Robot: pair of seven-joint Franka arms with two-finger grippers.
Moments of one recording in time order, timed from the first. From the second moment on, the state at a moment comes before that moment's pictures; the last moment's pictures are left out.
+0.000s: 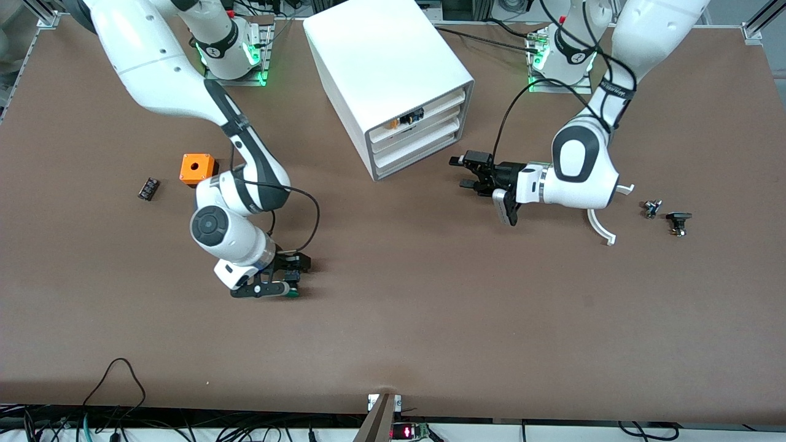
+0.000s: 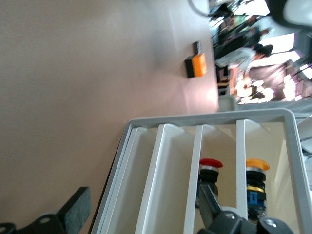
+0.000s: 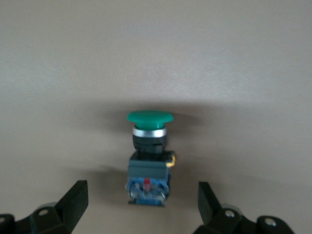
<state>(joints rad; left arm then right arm) -0.03 0.44 -0.29 -2.13 -1.25 1.98 1.02 0.22 0.80 0.15 -1.52 0.00 2.41 0.25</state>
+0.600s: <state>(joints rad) -0.03 0.53 -0.35 -2.23 -1.40 1.98 1.18 0.22 0.83 0.14 -1.49 0.00 2.41 0.27</state>
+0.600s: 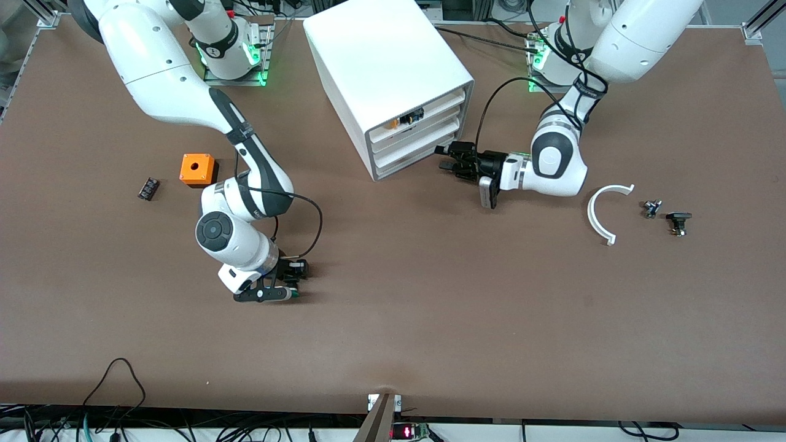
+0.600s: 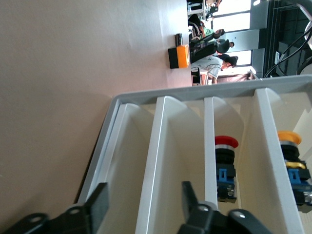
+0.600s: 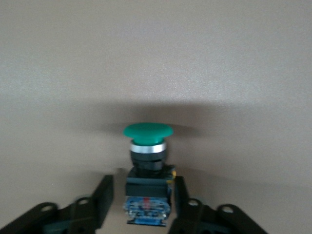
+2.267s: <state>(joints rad) 0.01 0.60 -0.41 -2.26 -1.41 1.98 1.20 0.27 0.78 0.20 -1.07 0.01 1.82 0.72</state>
